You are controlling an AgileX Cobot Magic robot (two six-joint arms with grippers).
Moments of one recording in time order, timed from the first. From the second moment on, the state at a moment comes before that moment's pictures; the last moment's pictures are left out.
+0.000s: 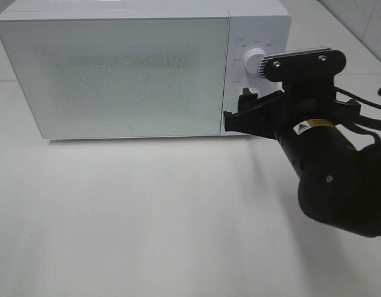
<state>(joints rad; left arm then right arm) -0.08 0.00 -0.50 0.00 1.05 0.03 0.79 1.74 -0.57 0.89 -1.14 -0.48</state>
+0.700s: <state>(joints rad) -0.08 0.00 -0.50 0.00 1.05 0.03 0.77 1.98 -0.75 0.89 -1.15 -0.43</state>
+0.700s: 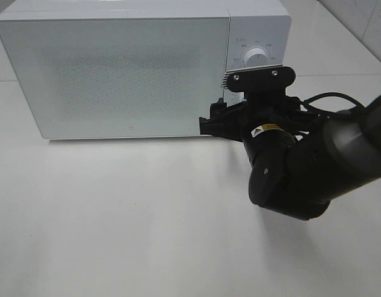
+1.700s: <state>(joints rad) -0.08 0.00 -0.50 0.00 1.05 0.03 0.65 2.07 -0.85 0.77 -1.07 -0.36</state>
